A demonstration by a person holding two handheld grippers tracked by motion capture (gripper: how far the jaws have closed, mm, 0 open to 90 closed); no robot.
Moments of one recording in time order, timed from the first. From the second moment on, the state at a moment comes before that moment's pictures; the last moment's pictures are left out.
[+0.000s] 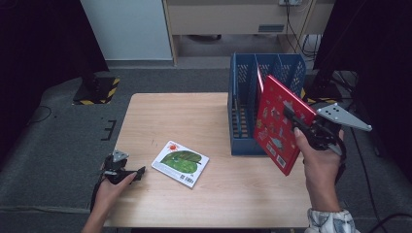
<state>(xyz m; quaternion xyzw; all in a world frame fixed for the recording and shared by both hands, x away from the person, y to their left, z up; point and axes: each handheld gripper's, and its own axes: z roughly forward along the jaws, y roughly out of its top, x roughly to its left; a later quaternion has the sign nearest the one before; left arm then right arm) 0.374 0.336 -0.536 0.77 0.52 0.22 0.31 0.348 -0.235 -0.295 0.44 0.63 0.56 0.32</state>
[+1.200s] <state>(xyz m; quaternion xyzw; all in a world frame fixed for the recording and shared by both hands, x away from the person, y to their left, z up) 0.375 0.334 -0.536 0.77 0.52 0.22 0.31 0.397 -0.235 -0.299 0.47 0.62 0.50 0.38</state>
